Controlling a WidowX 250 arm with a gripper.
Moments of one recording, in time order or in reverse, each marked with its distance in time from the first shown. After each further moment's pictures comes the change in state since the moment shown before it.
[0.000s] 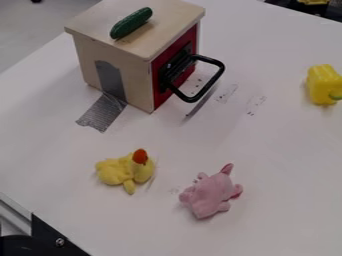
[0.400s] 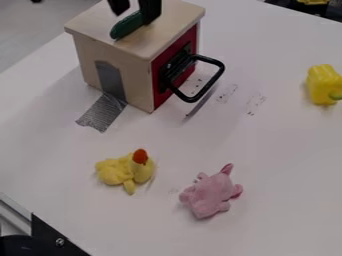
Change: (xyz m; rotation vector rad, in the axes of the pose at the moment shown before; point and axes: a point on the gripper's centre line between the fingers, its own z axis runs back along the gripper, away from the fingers) arm -0.047 -0.019 -0.025 -0.037 0.080 -0.044
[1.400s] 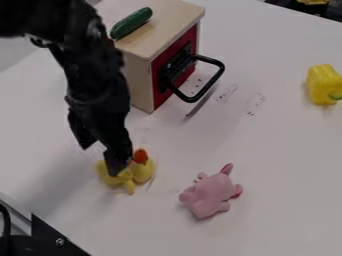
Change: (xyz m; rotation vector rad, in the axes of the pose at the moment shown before) arm -0.134 -0.059 -0.085 0.155 0.068 -0.095
